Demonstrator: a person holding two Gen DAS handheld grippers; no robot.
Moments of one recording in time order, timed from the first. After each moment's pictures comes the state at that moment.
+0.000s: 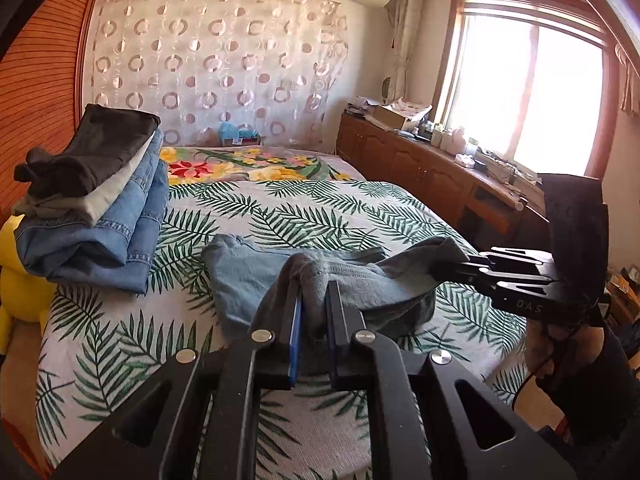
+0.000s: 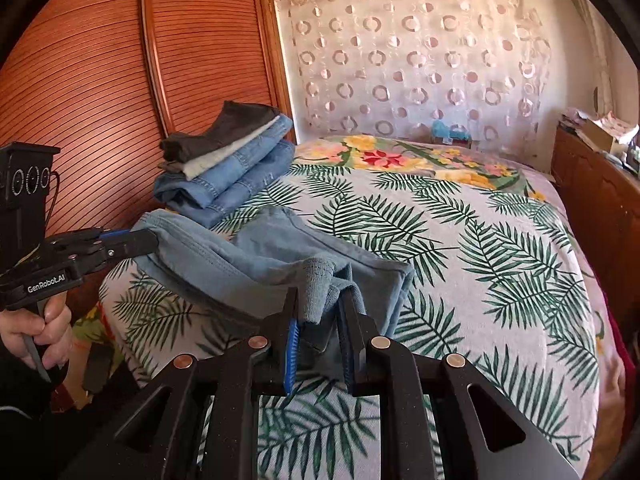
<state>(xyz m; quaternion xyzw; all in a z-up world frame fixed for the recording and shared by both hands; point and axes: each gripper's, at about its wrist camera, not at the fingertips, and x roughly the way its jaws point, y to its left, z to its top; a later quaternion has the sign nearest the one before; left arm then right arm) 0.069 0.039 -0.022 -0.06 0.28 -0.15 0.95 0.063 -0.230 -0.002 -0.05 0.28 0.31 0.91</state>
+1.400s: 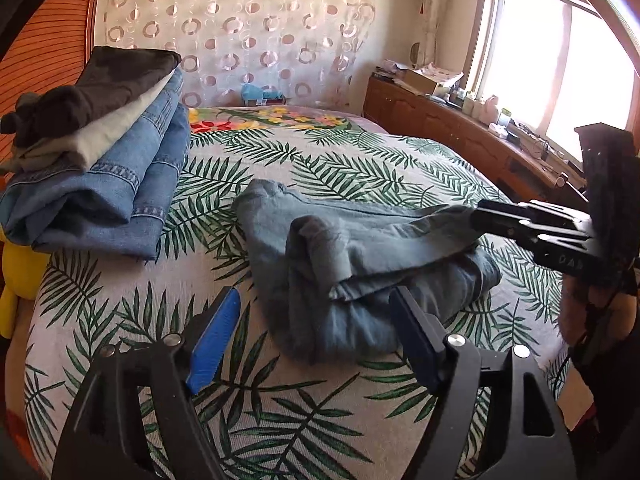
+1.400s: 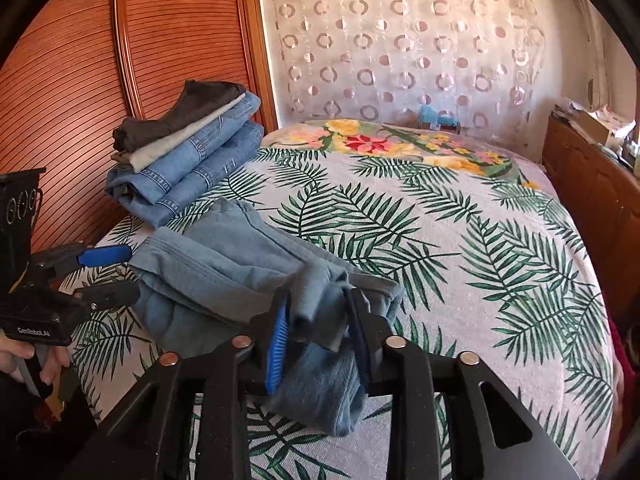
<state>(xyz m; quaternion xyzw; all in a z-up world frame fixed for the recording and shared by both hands) 0.104 0.055 -0.074 -0.04 0.36 -0.11 0.93 0.123 -0.201 -0.025 -0.07 0.29 0.29 0.91</state>
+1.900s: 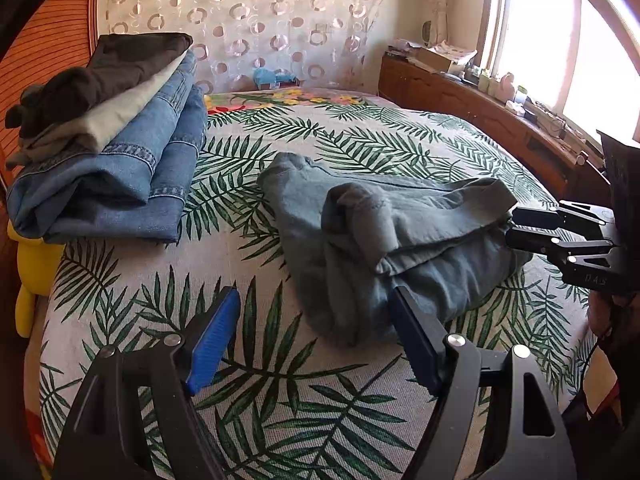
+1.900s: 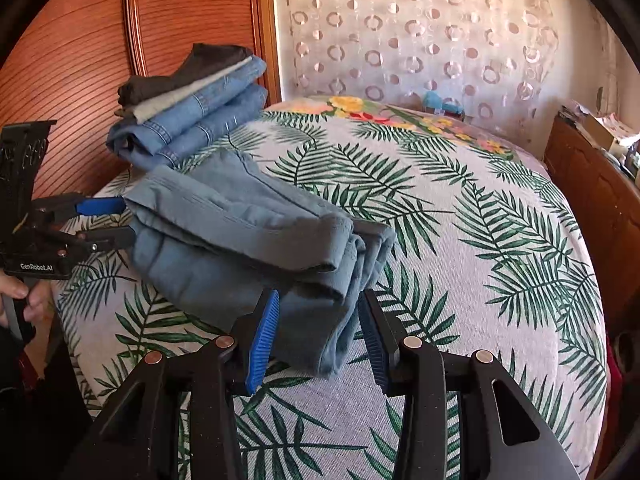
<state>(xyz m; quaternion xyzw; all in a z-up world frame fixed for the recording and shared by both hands) 0.111 0.063 -0.087 -0.01 0.39 -0.08 0.92 0.112 -0.210 -0.046 -0.12 0.33 0.29 0.89</state>
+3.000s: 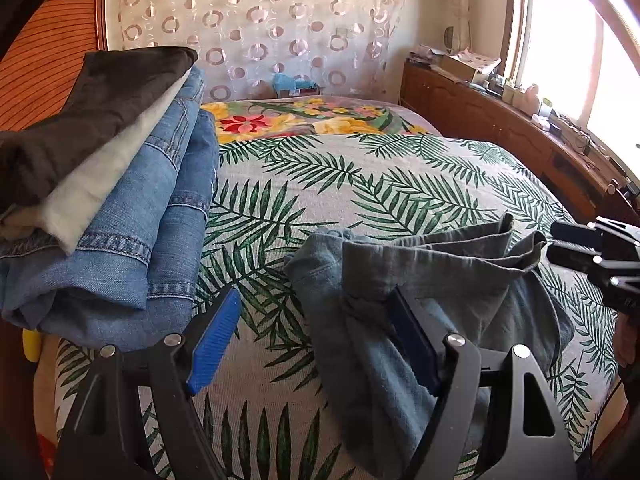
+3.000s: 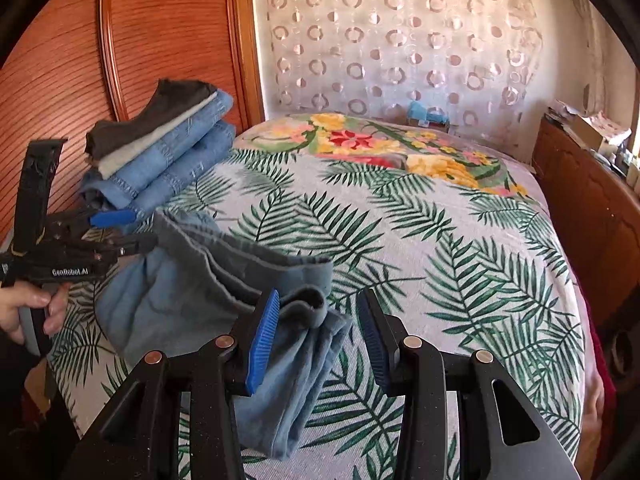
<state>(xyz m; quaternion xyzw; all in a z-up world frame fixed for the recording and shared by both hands) 0.186 0.071 -0.074 -0.01 0.38 -0.04 0.92 0.163 -0.201 -0.015 -0.10 0.31 0.27 0.90</state>
